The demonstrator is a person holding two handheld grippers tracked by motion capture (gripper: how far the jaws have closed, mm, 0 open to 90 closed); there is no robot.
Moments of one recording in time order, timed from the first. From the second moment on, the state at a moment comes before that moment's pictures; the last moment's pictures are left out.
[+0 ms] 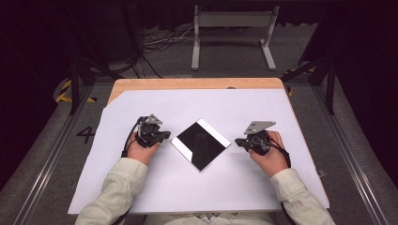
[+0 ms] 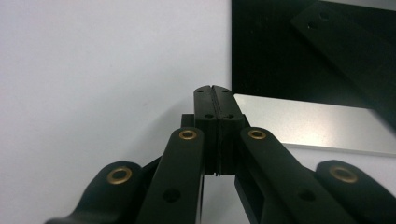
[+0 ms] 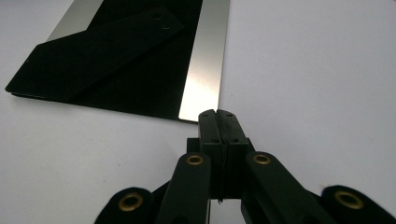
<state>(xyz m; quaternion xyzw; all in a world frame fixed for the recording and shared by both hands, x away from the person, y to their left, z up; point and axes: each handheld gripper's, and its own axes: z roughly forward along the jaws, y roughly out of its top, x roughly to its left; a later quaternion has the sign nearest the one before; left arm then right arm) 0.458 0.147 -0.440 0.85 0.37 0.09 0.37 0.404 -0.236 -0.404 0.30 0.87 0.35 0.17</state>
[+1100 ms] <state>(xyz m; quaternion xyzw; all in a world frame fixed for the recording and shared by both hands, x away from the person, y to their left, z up) 0.438 0.095 -0.441 0.90 0.26 -0.06 0.34 0.402 -0.280 -0.381 0.35 0.83 0.38 0.19</state>
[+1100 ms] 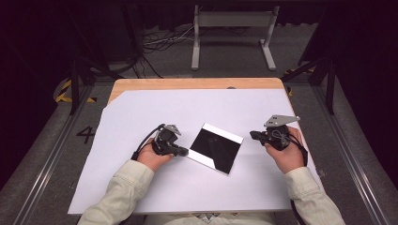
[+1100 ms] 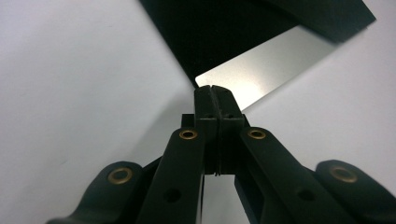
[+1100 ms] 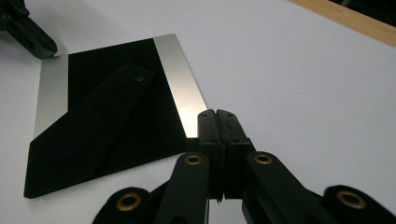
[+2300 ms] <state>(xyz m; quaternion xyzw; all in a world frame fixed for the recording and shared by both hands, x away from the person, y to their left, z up) 0.409 0.036 -0.438 0.92 0.18 -0.06 0.35 0.398 -0.300 -0.374 0.38 0.82 0.38 0.19</state>
